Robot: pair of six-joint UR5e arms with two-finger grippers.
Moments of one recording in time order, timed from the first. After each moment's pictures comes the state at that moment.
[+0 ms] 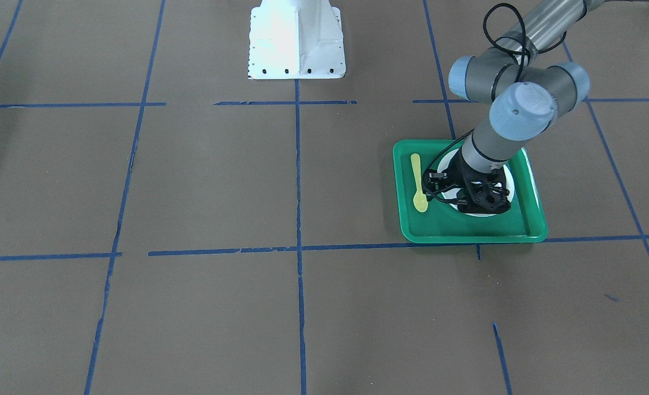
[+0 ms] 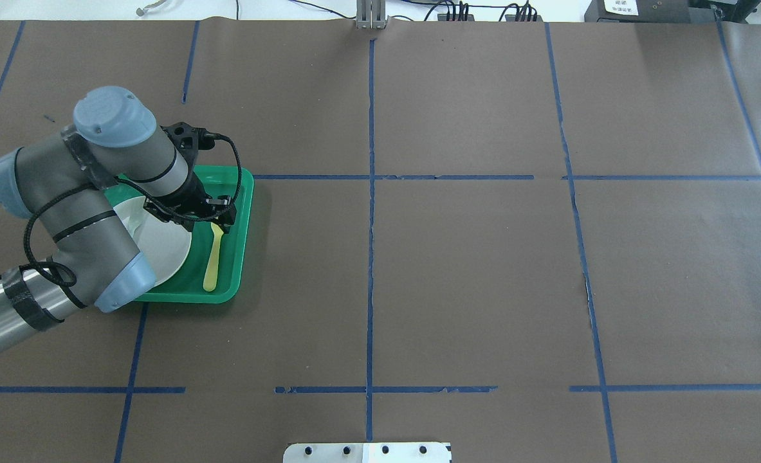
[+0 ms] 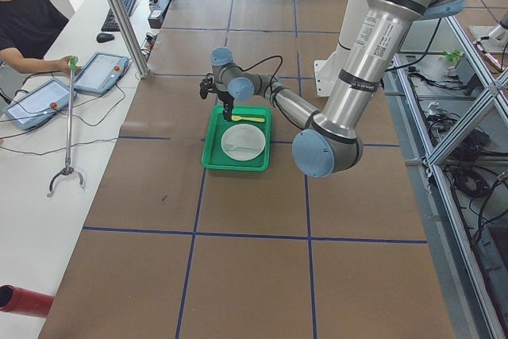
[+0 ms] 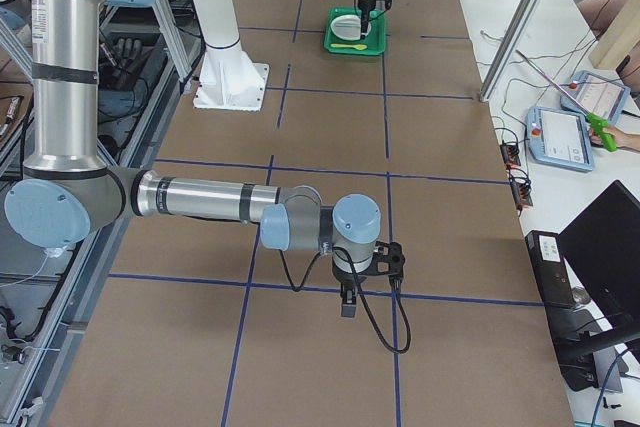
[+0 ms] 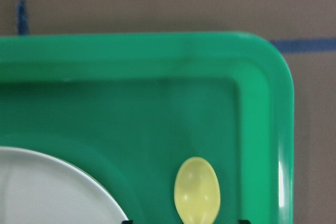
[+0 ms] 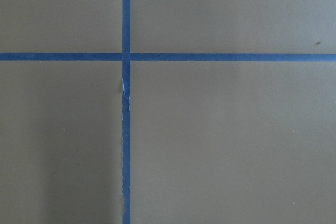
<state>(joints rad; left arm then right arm) -0.87 -1.99 -1.64 -1.76 -2.15 -0.91 1.58 -1.66 1.61 -1.50 2.28 0.03</state>
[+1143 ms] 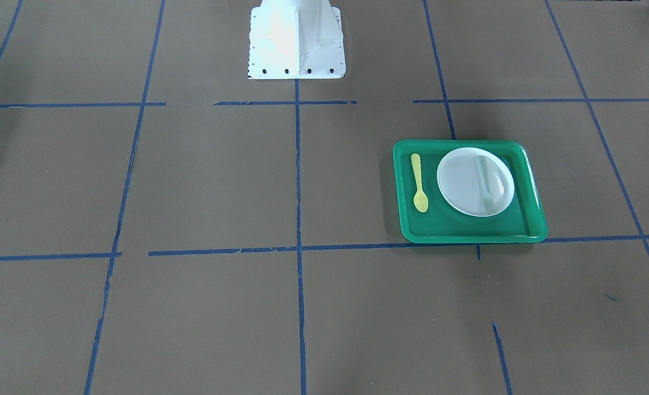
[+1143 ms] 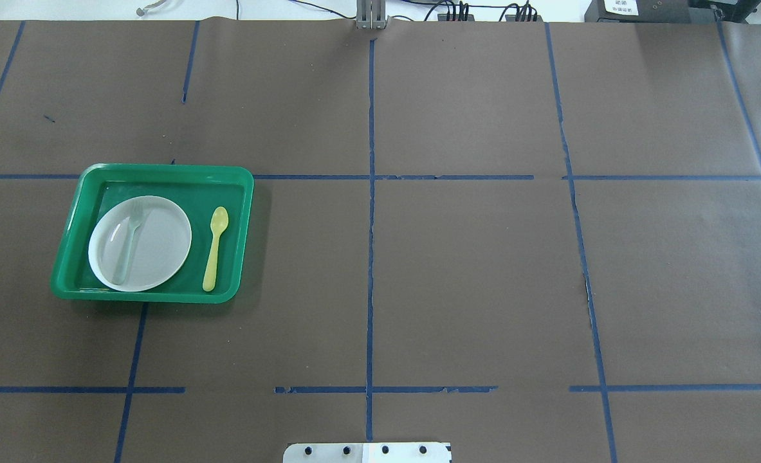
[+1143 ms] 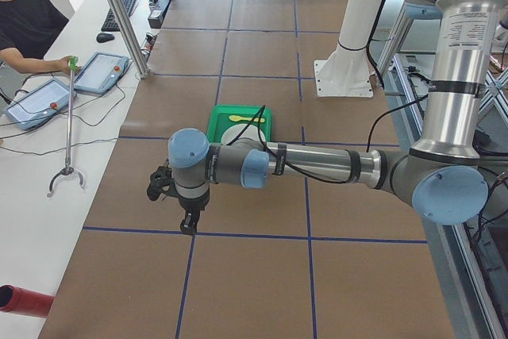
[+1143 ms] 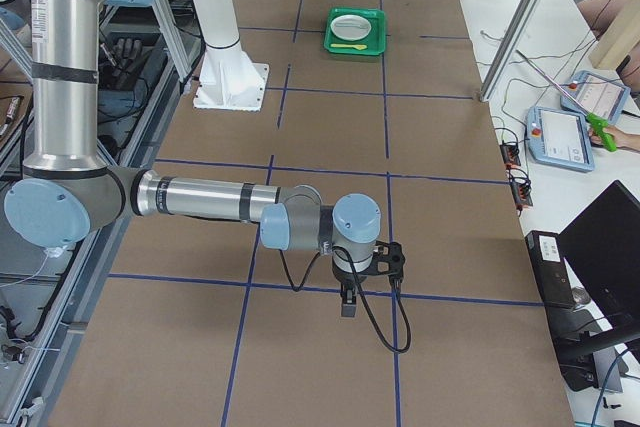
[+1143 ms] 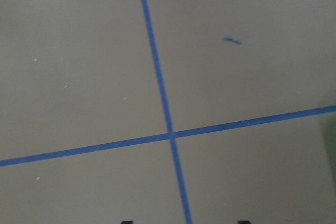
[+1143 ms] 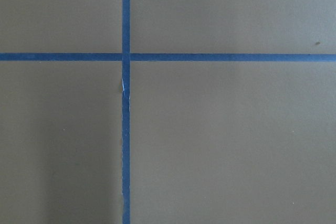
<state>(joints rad) -1.64 -1.65 -1.54 -1.59 -2.28 0.13 1.58 -1.66 1.61 -1.50 2.28 0.03</state>
